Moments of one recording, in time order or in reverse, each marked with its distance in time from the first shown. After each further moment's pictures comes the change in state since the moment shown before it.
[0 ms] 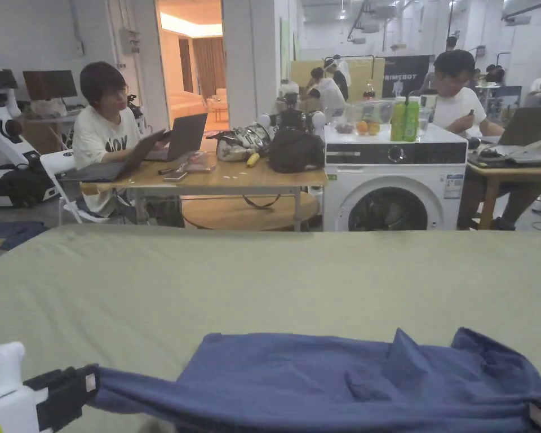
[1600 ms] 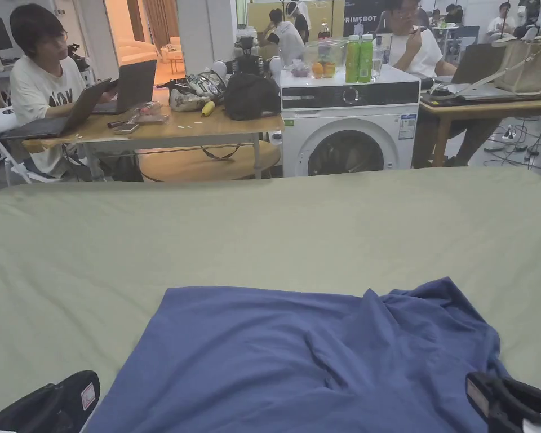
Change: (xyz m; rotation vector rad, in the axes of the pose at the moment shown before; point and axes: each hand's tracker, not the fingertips) left arm 0.093 -0.058 0.074 0.119 -0.098 -0.196; right arm -0.037 -0.053 0.091 0.175 0.112 0.041
